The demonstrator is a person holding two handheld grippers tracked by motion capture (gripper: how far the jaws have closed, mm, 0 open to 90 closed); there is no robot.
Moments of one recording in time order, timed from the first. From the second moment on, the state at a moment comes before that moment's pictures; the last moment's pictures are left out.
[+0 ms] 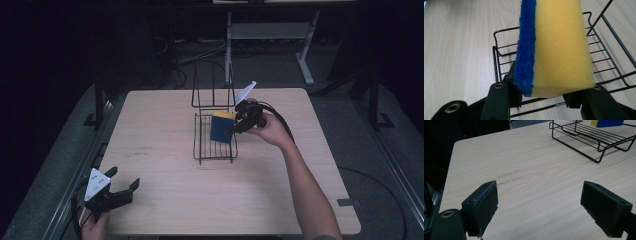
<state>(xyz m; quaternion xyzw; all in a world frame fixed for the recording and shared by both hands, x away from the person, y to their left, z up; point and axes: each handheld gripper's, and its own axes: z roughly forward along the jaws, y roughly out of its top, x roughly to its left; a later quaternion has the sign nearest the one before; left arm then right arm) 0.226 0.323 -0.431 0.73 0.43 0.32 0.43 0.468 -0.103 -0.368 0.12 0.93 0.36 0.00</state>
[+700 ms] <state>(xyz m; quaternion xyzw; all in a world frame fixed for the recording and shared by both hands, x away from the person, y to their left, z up) 0.225 0.324 -0.432 0.73 0.43 0.31 0.43 0.476 -0.095 -0.387 0.12 0.93 0.34 0.00</state>
